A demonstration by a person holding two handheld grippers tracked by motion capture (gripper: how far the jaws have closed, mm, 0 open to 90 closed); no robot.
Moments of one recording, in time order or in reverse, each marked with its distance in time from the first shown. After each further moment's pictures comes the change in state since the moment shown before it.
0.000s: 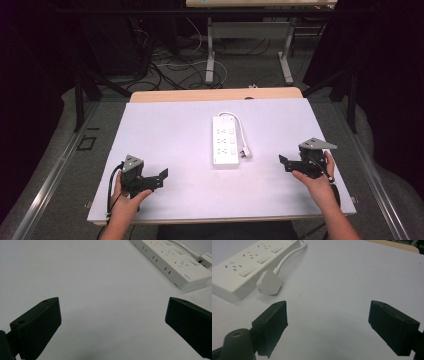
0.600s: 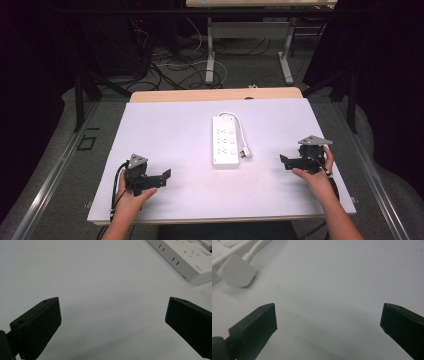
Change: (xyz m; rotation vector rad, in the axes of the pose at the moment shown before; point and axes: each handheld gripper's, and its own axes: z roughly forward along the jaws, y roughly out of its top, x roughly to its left) left arm 0.005 -0.001 0.016 0.080 -0.002 -0.009; right arm -0.020 -0.010 0.031 0.061 -0.030 0.005
